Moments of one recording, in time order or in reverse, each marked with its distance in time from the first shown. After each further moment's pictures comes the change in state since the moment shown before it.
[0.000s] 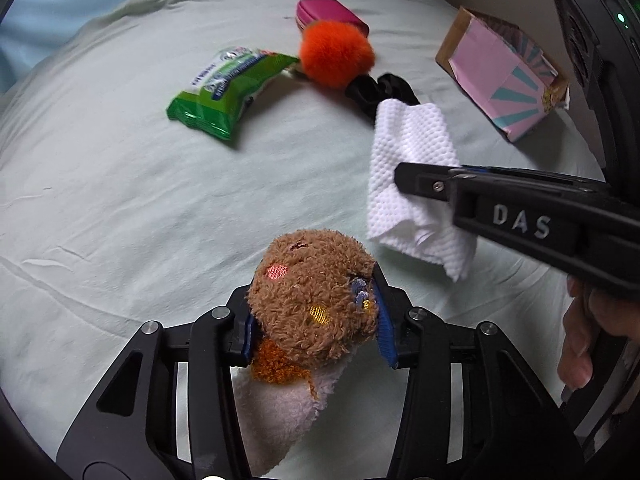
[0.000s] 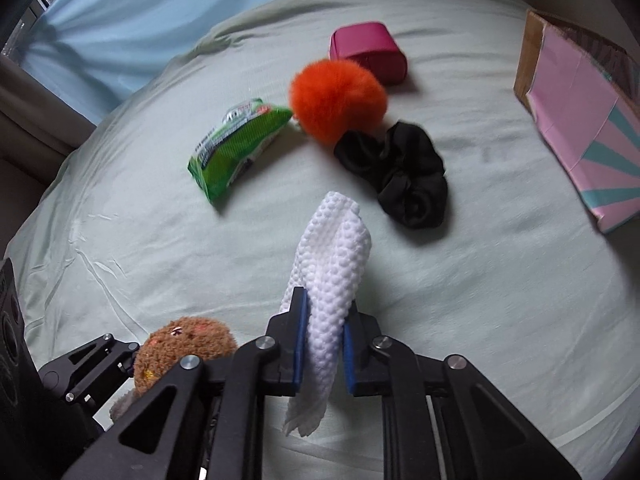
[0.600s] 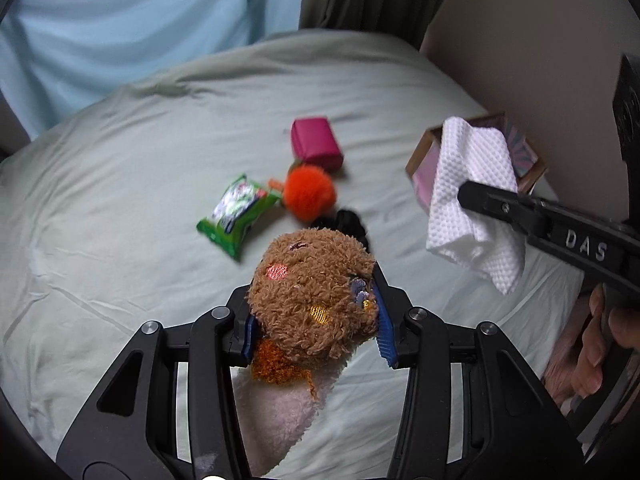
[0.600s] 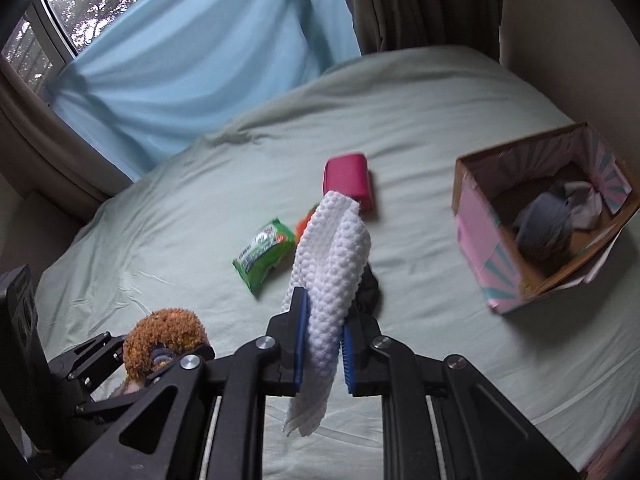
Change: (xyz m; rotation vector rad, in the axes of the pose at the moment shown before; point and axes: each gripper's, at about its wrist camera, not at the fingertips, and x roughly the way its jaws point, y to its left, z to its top) left arm -0.133 -0.067 0.094 -0.079 -0.150 0.070; right arm -0.158 -0.029 0.066 -0.018 -0.165 0.055
